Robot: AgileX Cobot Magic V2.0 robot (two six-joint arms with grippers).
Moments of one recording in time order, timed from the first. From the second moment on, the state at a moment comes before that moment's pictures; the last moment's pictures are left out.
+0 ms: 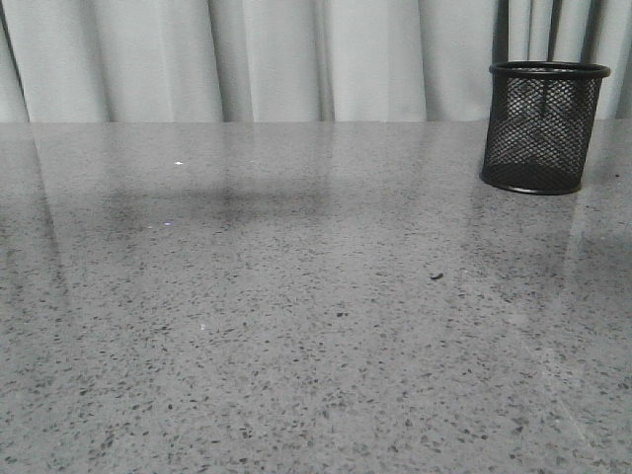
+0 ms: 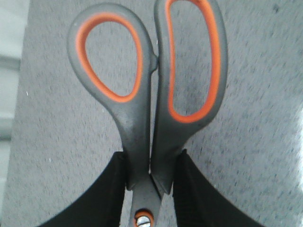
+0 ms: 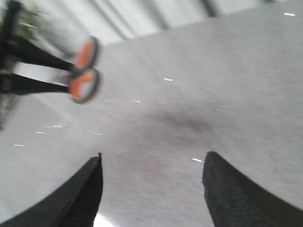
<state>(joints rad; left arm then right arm) -0.41 1.48 -1.68 -0.29 1.26 1.17 -0.02 0.84 -0.79 1.22 0.81 -0.72</state>
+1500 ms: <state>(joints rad) -0.76 1.47 -1.76 -0.22 1.09 0.94 -0.02 1.20 -1.01 1.59 1.12 -0.92</state>
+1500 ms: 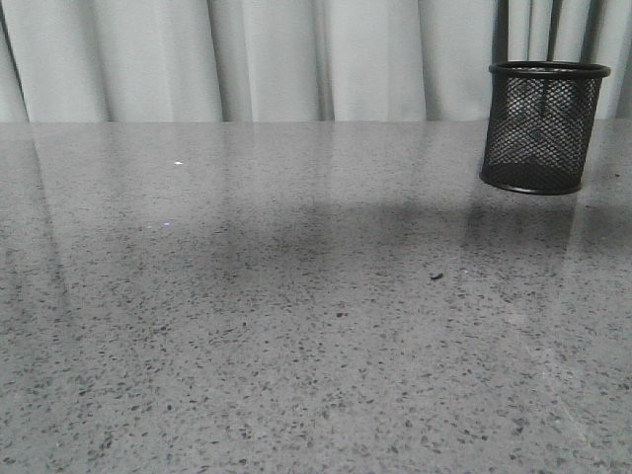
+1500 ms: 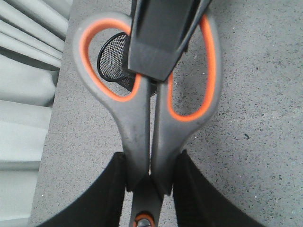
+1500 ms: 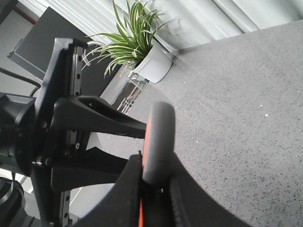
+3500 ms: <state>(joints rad) -0.05 1.34 -1.76 -0.32 1.27 0.62 -0.07 1.45 -1.50 0.31 1.06 -0.24</state>
